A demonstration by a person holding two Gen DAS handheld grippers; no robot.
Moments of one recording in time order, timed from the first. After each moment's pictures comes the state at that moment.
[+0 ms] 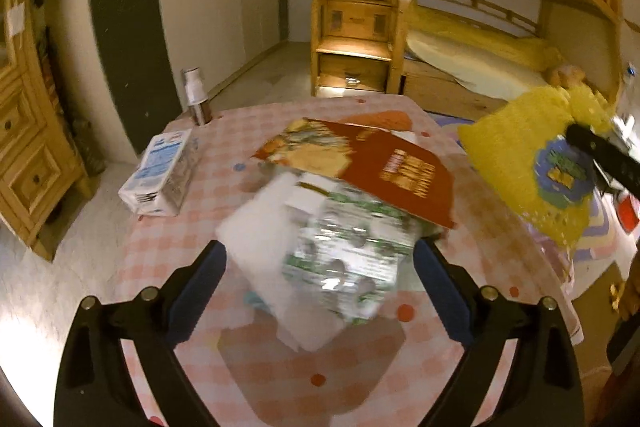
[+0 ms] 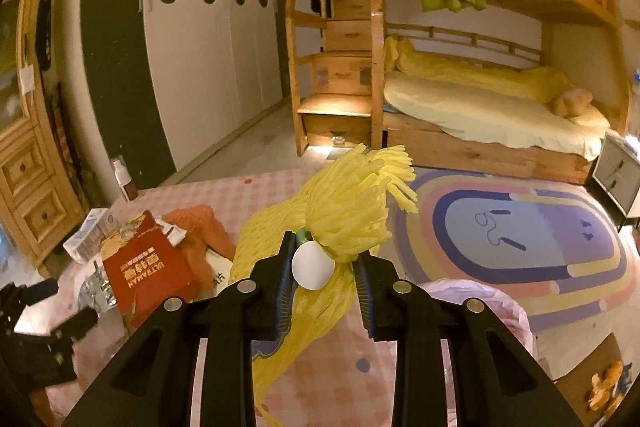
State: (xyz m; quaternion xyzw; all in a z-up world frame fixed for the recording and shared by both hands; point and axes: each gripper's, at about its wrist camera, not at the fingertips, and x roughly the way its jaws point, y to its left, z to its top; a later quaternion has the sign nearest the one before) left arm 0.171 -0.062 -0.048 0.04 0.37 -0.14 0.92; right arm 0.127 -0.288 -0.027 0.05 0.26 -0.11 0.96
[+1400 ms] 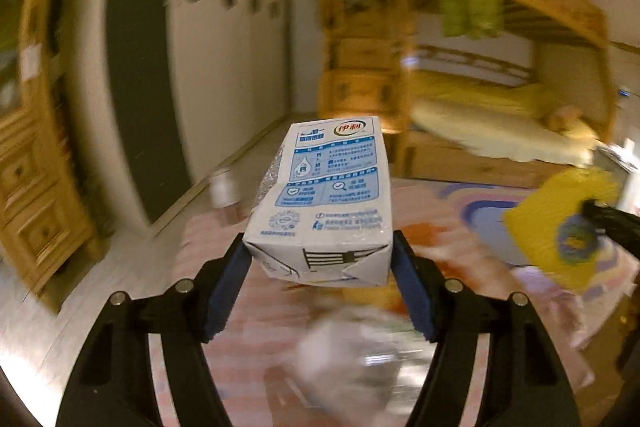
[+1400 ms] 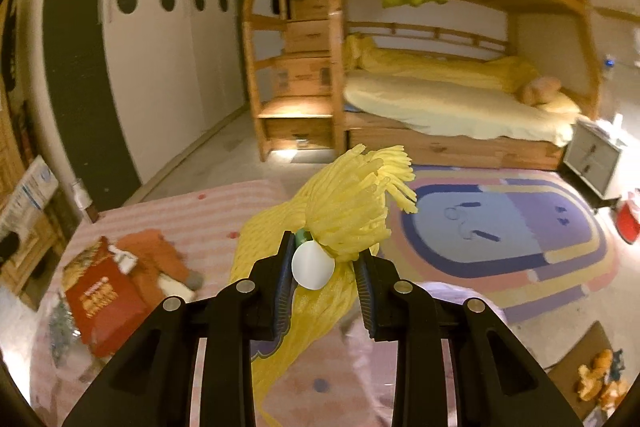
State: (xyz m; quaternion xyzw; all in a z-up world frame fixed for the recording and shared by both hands) left arm 0.176 -0.050 0.011 0.05 0.23 -0.17 0.96; right arm 0.123 -0.340 -0.022 0.07 0.26 -0.20 0.94
